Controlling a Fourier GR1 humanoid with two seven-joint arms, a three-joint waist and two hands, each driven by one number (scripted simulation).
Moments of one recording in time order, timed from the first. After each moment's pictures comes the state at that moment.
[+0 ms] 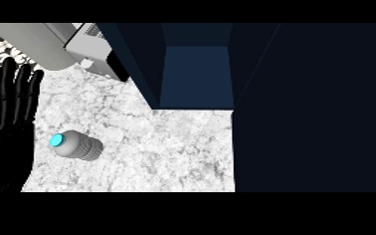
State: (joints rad) left arm 0.01 0.11 0.04 -2.10 -0.01 0.02 -0.02; right arm 0.02 -0.08 -0.04 -2.10 0.00 -0.01 -0.03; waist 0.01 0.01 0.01
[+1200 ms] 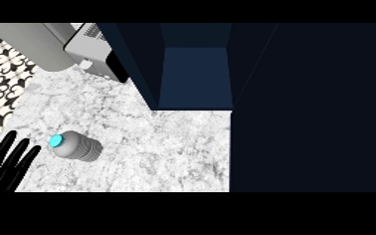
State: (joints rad) left arm 0.46 0.18 0.22 -2.17 0.65 -0.35 0.22; right arm 0.39 -0.01 0.14 -2.26 -0.27 0.12 0.12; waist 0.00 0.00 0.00
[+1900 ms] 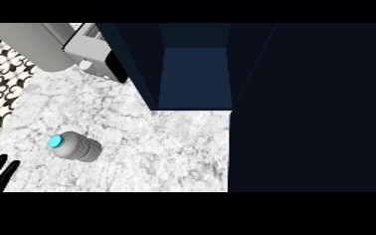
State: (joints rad) left arm 0.51 0.15 0.37 -2.08 0.69 -0.53 0.17; right arm 0.52 -0.02 0.15 -2.26 -0.27 0.20 0.01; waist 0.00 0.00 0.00
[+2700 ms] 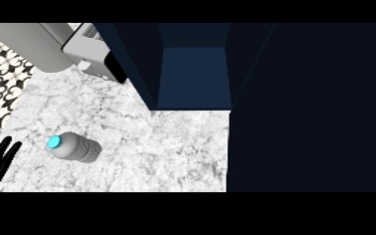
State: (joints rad) left arm 0.29 0.18 0.49 -1.71 0.50 -0.62 0.00; right arm 0.61 -0.01 0.19 -2.22 -0.22 0.26 -0.12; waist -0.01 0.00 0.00
